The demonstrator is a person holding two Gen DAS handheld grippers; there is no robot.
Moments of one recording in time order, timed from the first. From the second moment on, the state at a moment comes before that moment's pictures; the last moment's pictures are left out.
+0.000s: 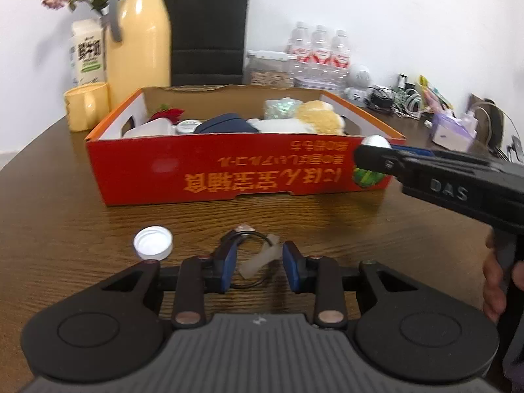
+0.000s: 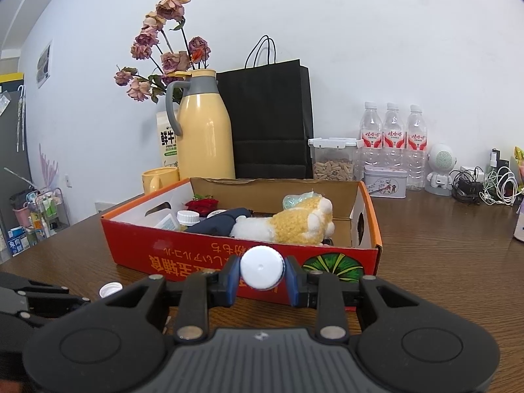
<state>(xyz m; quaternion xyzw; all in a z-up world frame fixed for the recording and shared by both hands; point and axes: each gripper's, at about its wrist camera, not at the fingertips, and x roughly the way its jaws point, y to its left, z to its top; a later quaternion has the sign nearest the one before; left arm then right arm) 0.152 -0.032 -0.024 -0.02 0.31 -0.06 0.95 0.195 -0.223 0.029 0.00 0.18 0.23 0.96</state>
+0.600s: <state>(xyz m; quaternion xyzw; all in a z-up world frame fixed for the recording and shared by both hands) 0.142 -0.021 -0.005 -0.05 0.27 -0.07 0.96 0.196 -0.224 0.027 -0.01 0.18 0.23 0.96</state>
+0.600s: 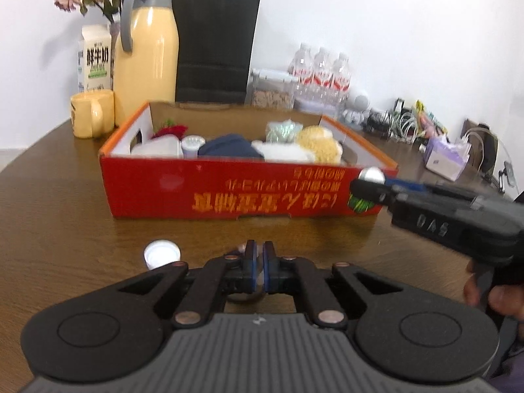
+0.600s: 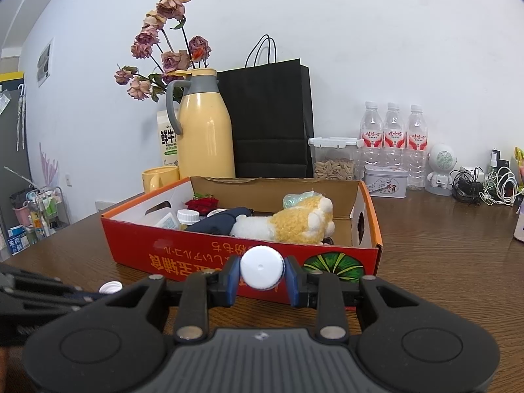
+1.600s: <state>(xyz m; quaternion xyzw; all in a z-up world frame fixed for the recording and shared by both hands) 0.286 0.010 0.052 -0.08 0.18 -0.01 0.98 0.308 -0.154 0.061 -0.03 0.17 0.20 0.96</state>
